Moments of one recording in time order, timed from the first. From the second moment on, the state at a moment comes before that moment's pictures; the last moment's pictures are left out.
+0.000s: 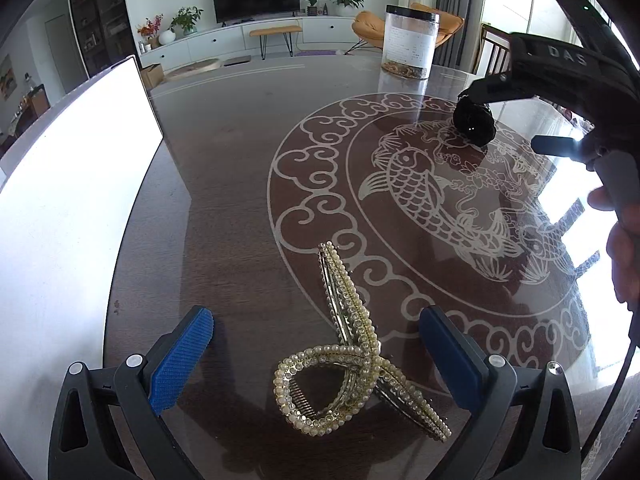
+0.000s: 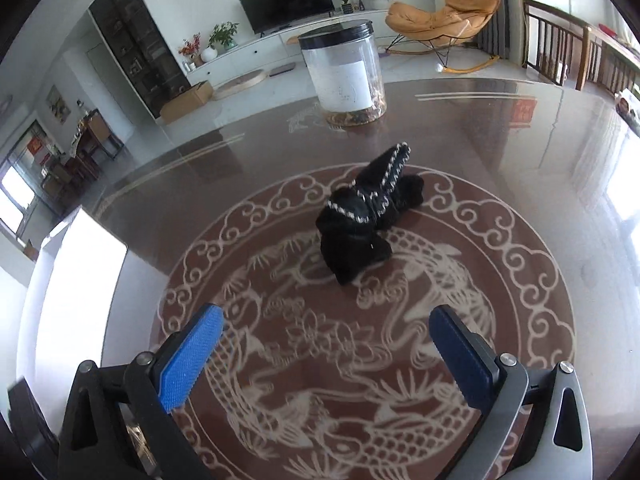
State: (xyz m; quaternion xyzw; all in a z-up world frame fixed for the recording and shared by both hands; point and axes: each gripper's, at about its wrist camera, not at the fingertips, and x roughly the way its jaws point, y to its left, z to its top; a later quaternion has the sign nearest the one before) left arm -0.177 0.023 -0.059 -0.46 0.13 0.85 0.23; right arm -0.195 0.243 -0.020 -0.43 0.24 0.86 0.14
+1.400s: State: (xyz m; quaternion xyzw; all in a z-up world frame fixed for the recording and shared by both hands) left arm -0.177 0.023 -0.058 -0.45 0.13 0.85 0.23; right arm 0.007 0.157 -0.051 -0.44 0.10 0.88 0.14
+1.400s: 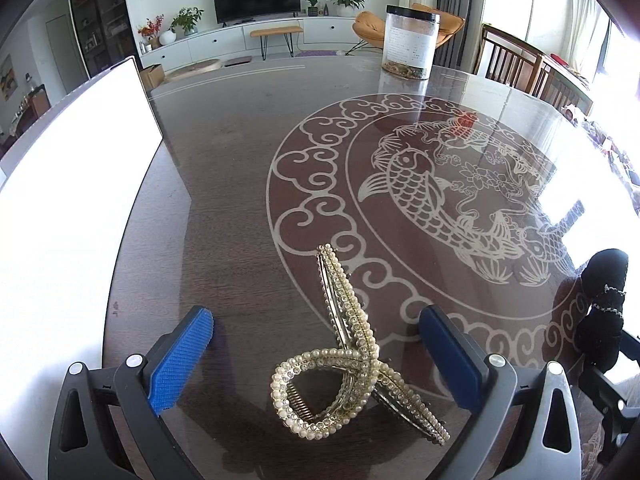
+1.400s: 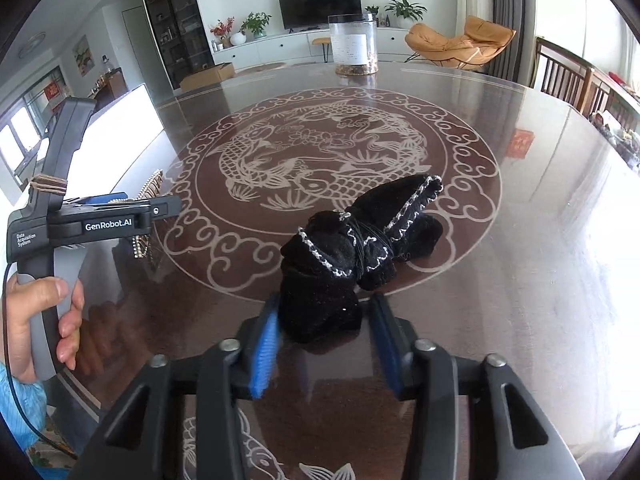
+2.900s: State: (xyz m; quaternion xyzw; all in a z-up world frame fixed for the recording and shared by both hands) left arm -0.178 0.023 -0.057 -0.45 0.13 0.85 0.23; right arm -0.009 0.152 -0.060 -0.45 0.08 0.88 0.16
